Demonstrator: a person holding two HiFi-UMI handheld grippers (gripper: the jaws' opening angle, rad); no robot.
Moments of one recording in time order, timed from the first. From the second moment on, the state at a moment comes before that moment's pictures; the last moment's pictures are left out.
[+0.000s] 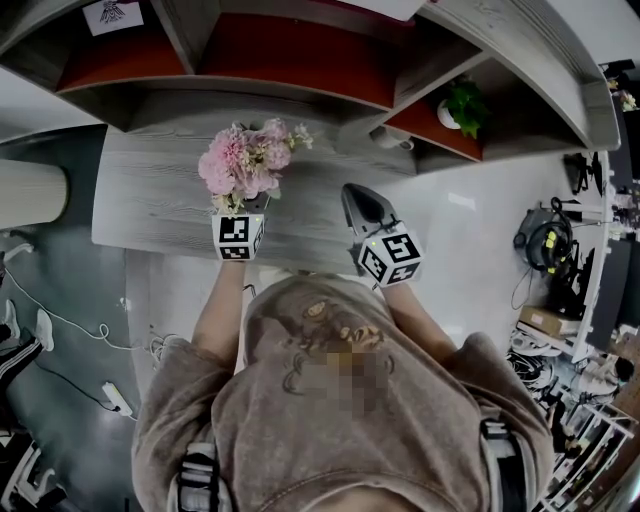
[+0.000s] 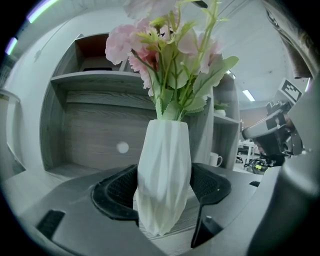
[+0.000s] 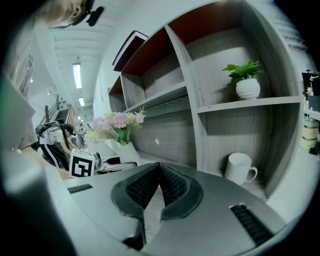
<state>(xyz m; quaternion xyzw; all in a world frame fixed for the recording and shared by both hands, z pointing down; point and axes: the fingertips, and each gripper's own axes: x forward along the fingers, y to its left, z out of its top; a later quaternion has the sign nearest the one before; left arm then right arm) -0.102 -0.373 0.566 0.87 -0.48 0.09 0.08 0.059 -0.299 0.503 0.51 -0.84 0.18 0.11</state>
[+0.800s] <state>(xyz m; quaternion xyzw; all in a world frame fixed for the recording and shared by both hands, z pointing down) -0.100 -0.377 0.566 0.86 -0.49 0.09 0.10 0.060 -0.292 0.506 0.49 -0.85 0.18 0.10</state>
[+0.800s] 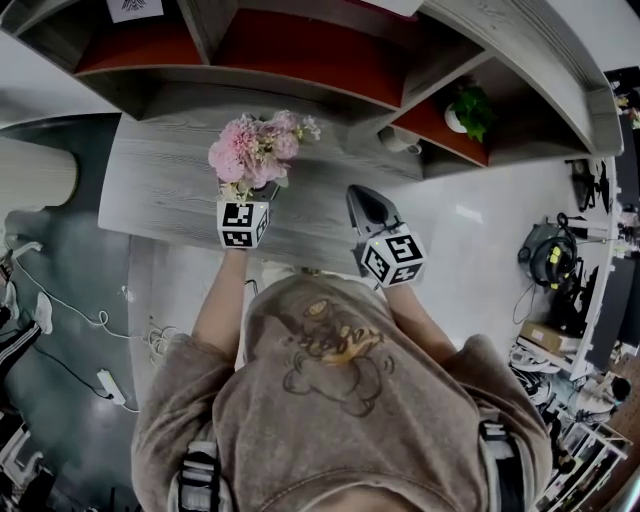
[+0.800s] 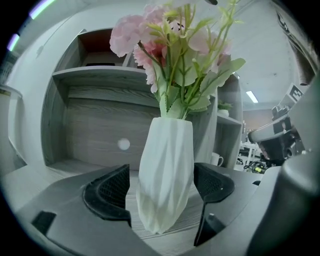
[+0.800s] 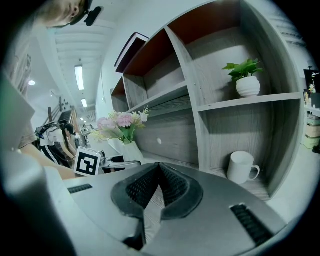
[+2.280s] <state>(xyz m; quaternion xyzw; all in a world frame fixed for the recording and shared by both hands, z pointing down) -0.150 -0.221 0.459 0.81 -0.57 0.04 0.14 0.014 -0.254 0.477 0.37 -0.92 0.14 0.06</state>
